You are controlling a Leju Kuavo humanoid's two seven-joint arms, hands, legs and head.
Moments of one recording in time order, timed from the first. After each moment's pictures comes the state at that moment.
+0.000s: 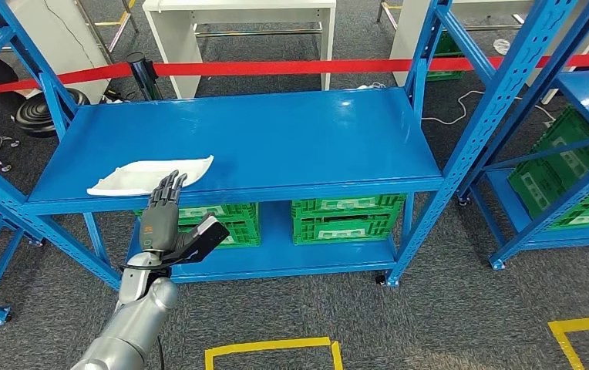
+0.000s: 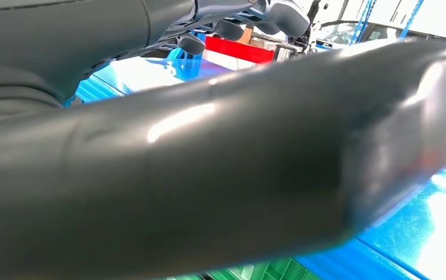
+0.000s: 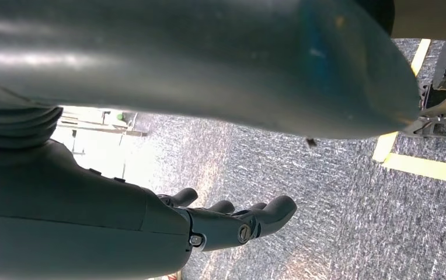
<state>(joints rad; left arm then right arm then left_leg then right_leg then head) -0.53 -0.17 -0.06 -0.60 -1.13 0.52 -0.37 -0.08 0.16 -1.08 -0.22 1.21 -0.15 0.37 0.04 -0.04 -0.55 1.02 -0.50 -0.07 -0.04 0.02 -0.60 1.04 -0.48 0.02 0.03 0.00</state>
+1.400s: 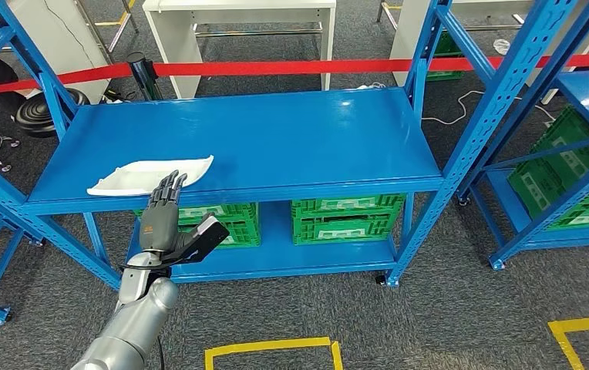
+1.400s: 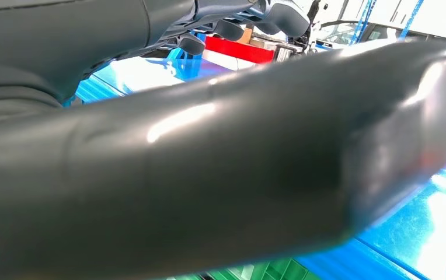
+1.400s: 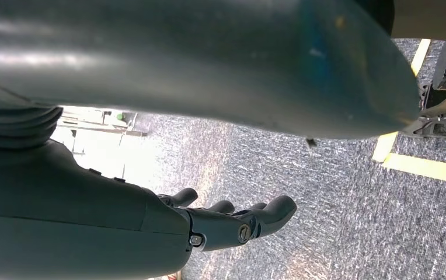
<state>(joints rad) -0.53 -0.17 -0.06 -0.60 -1.13 0.52 -0.37 -0.08 0.16 -1.08 -0.22 1.21 -0.15 0.37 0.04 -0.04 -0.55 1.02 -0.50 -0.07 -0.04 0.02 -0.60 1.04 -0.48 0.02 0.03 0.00</state>
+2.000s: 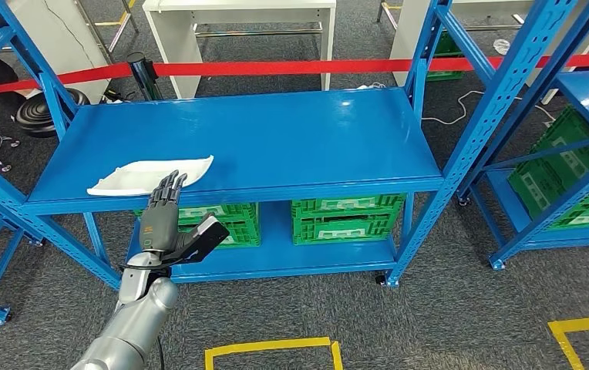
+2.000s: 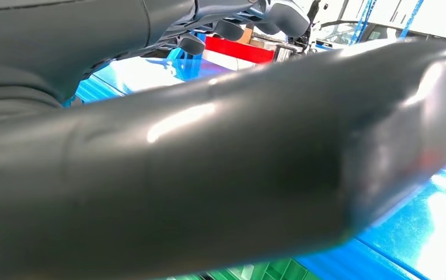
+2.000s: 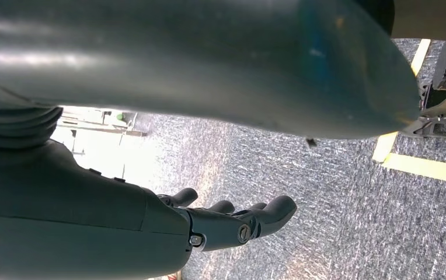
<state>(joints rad) -0.53 -0.17 -0.06 -0.60 -1.13 0.52 -0.37 -0.08 0.16 -1.08 -0.22 1.21 -0.15 0.37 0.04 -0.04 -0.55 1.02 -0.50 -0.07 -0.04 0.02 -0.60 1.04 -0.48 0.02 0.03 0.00</state>
